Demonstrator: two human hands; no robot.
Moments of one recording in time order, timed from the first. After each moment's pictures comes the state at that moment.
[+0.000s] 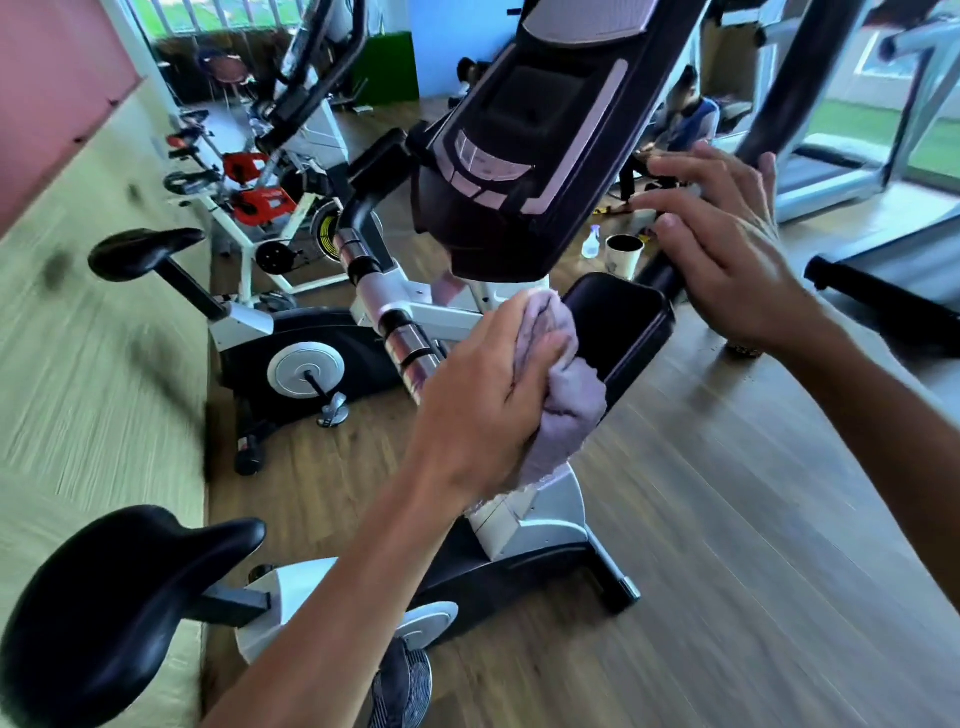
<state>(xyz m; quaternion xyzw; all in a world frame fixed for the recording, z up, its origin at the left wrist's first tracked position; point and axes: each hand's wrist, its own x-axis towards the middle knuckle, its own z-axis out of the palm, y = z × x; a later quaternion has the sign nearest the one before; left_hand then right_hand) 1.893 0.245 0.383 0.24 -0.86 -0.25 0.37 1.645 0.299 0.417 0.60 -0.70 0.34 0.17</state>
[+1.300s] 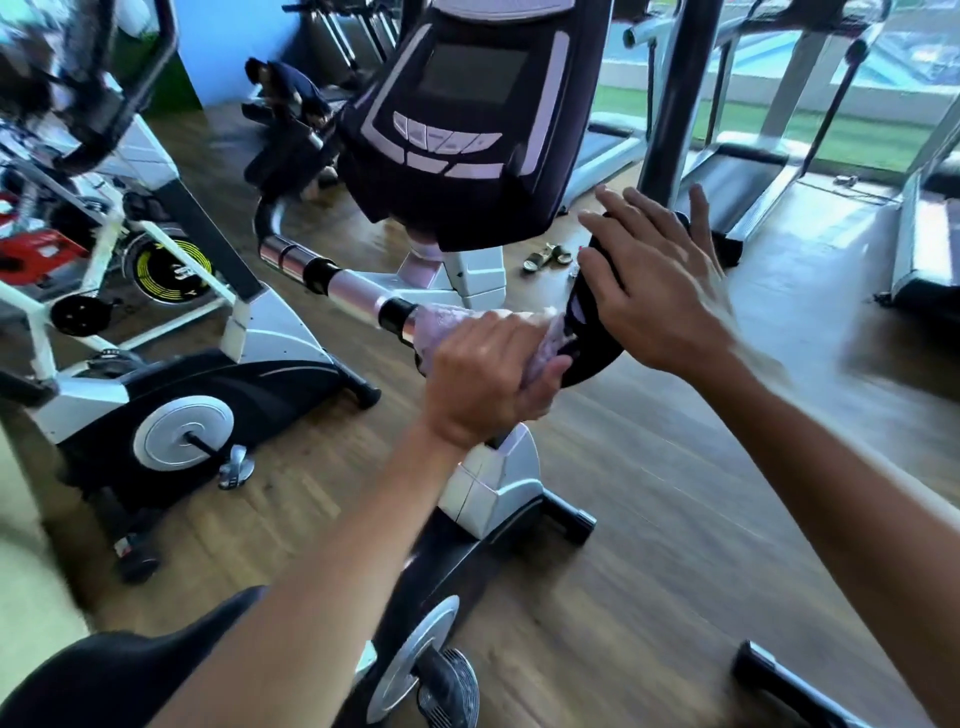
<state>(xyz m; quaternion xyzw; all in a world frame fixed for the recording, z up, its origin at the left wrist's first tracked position) 1.914 0.147 0.310 -0.05 -0.87 0.00 0.49 1.819 0.303 0.401 0.38 -0.87 0.19 0.23</state>
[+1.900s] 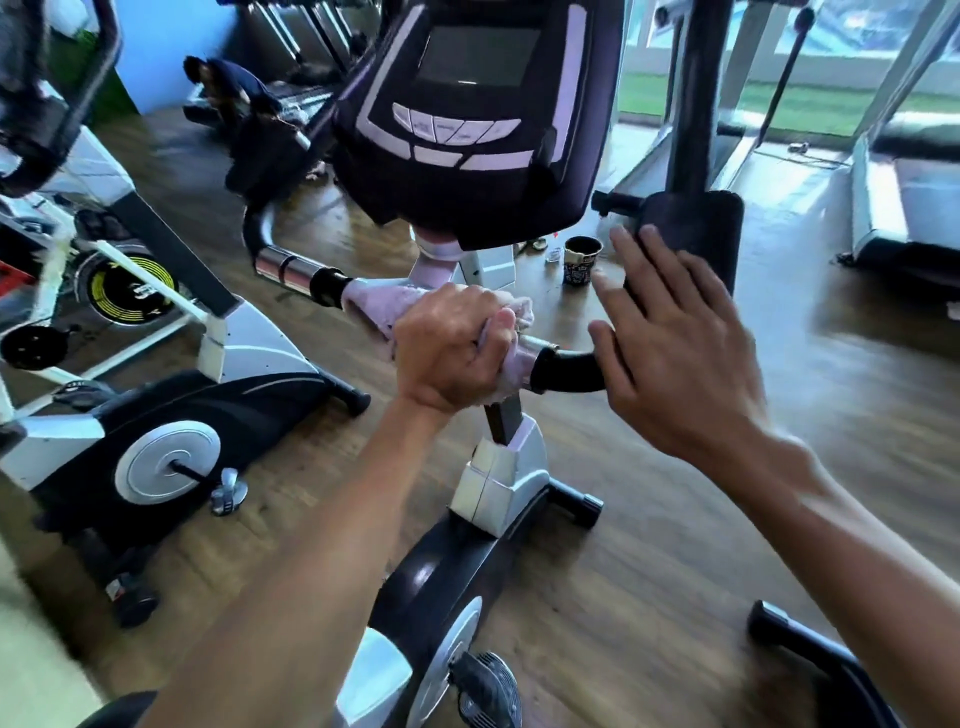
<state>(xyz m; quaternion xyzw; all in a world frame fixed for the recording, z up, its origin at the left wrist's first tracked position) 1.904 0.063 0.310 -0.03 -0.86 -0.13 0.50 1.883 0.285 0.361 0.35 -0.88 0.06 0.30</state>
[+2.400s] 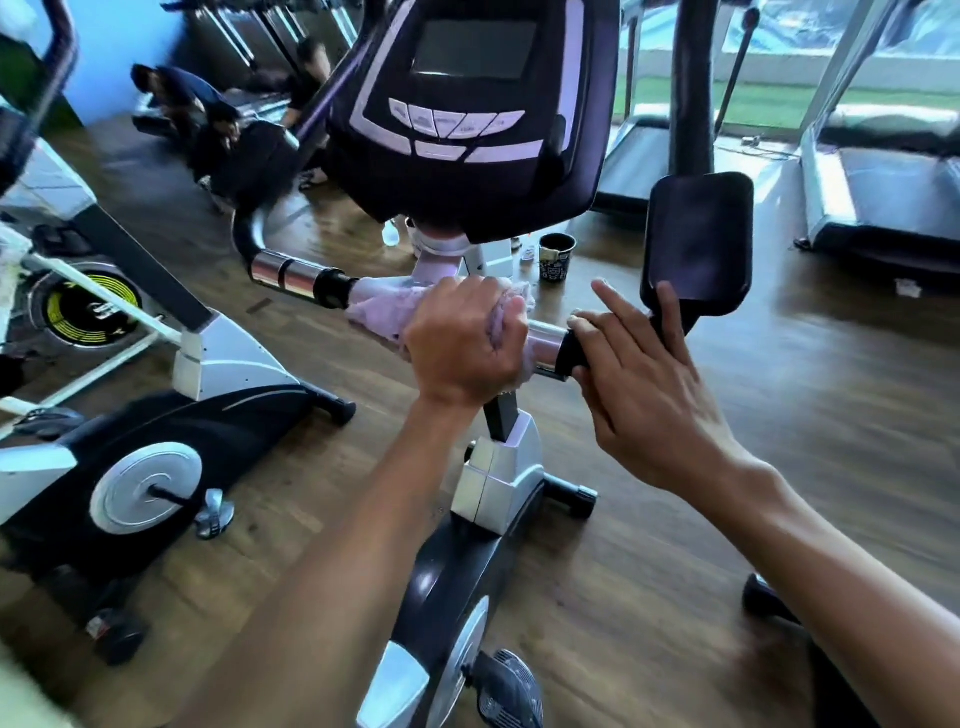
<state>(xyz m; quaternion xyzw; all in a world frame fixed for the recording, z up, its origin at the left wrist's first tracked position) 1.914 0.064 0.314 0.03 -0.88 -0.09 0.46 1.911 0.266 0.321 0.38 -0.87 0.06 0.29</state>
